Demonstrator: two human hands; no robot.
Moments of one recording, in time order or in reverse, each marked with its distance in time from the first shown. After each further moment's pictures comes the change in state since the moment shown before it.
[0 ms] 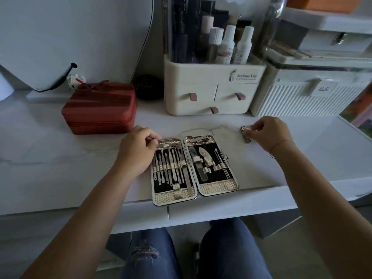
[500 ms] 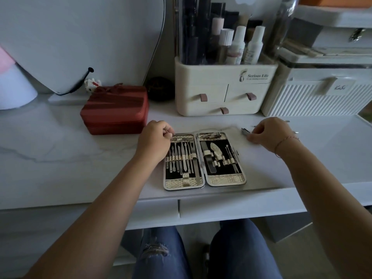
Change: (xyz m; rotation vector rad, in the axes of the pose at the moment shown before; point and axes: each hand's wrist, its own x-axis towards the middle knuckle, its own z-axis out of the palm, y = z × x) left_hand 0.018 0.013 0.007 0.015 0.013 -0.081; right_hand -0.004 -0.018 0.003 -0.055 -0.146 -0.045
